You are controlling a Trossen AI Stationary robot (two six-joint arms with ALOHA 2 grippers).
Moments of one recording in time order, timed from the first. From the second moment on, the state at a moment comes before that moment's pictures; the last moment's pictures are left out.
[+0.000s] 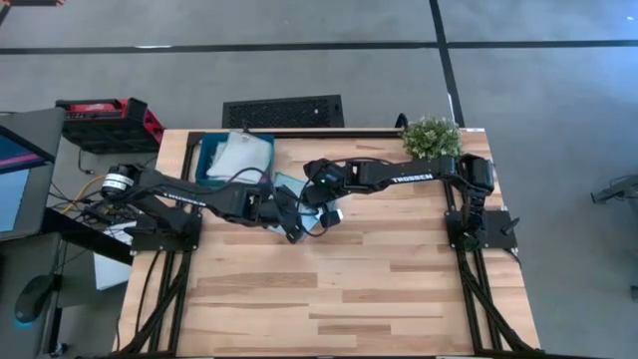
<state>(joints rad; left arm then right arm) -0.10 1.50 1.06 -0.56 -0.38 -0.75 -0.12 1.90 1.41 -0.31 -0.11 -0.58</state>
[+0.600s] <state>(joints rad) -0.05 1.51 0.95 -0.37 -0.48 -0.73 -0.12 1.90 1.40 -0.31 -0.11 -0.57</state>
